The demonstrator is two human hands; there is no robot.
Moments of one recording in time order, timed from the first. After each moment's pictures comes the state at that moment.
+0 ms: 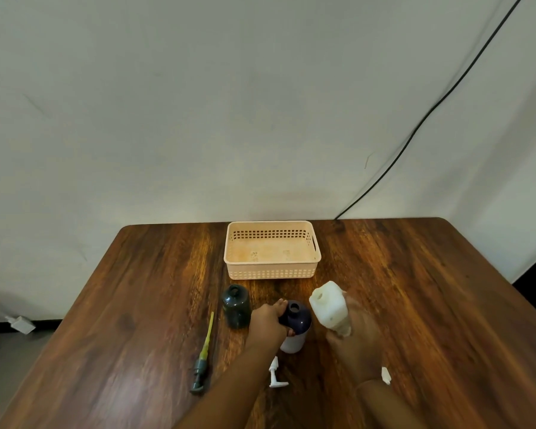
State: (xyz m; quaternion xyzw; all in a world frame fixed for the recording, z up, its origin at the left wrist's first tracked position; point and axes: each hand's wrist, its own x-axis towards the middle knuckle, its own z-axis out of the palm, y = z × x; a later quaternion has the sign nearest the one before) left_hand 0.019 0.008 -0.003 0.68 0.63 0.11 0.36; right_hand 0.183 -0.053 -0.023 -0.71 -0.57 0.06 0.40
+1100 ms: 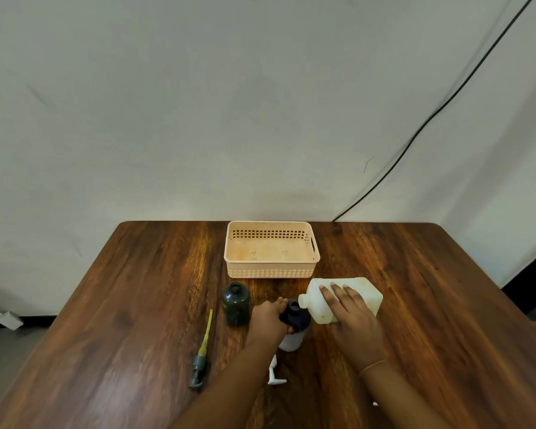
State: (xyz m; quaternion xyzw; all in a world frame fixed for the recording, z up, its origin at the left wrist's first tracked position) left_hand 0.019 0.009 -0.002 0.69 0.62 0.11 0.36; right_hand 0.188 -0.045 0.005 -0.68 -0.71 -0.08 0.18
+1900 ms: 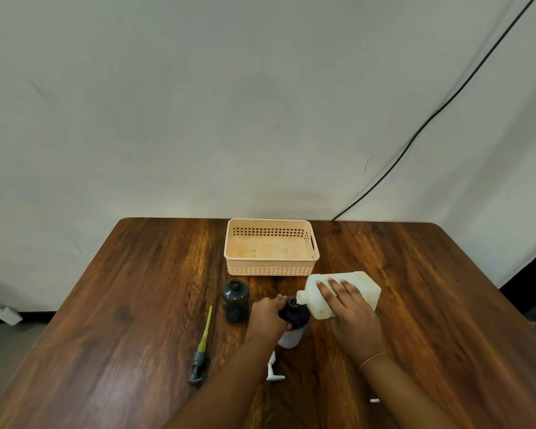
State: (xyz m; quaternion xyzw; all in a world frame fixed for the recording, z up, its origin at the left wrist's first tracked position) left_hand 0.016 0.007 0.001 0.70 0.62 0.10 0.34; right_hand 0.187 -0.042 0.011 -0.66 -0.73 -0.09 0.17
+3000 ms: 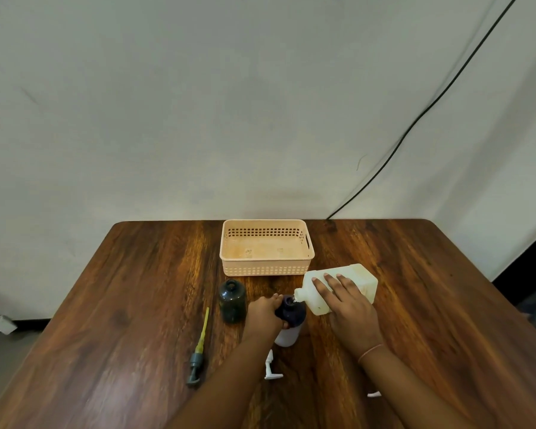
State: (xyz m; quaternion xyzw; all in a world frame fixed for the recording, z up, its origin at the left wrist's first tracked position) left_hand 0.017 0.008 0.000 0.71 0.62 0.09 0.32; right_hand 0.196 -0.038 0.012 -0.64 -0.74 -0.11 0.15
